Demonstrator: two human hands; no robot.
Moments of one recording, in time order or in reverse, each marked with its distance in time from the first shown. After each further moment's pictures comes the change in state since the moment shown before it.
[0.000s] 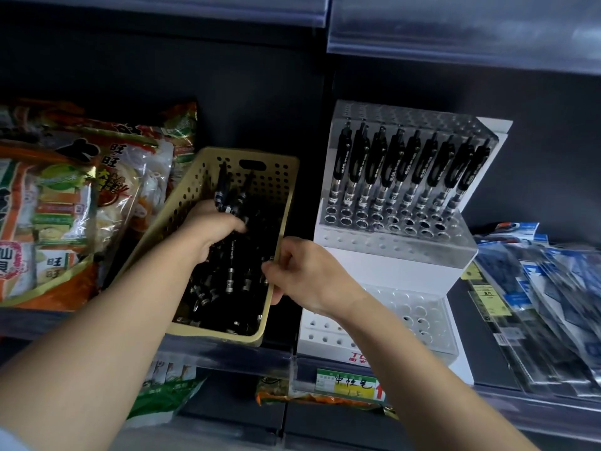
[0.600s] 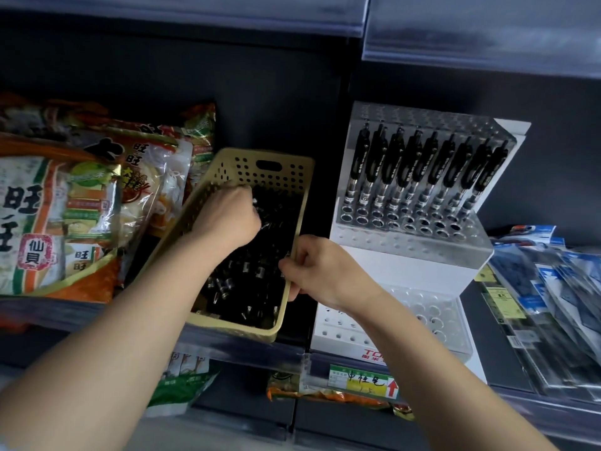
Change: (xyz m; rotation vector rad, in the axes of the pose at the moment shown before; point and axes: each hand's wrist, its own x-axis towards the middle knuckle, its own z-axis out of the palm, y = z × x) left_hand -0.032 0.023 -0.008 0.827 0.124 0.431; right_hand 0.001 -0.002 0.000 -0.017 -0.010 0.046
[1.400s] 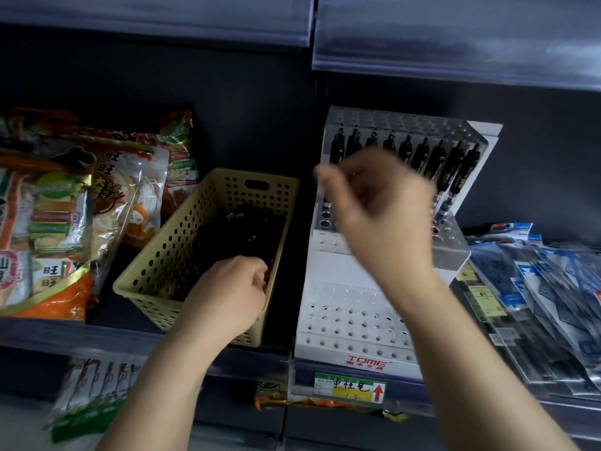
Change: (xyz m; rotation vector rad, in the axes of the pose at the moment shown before) left_hand -0.086 0.021 0.013 -0.256 -0.156 0.032; right_hand -0.023 -0.025 -0.067 -0.059 0.876 -0.434
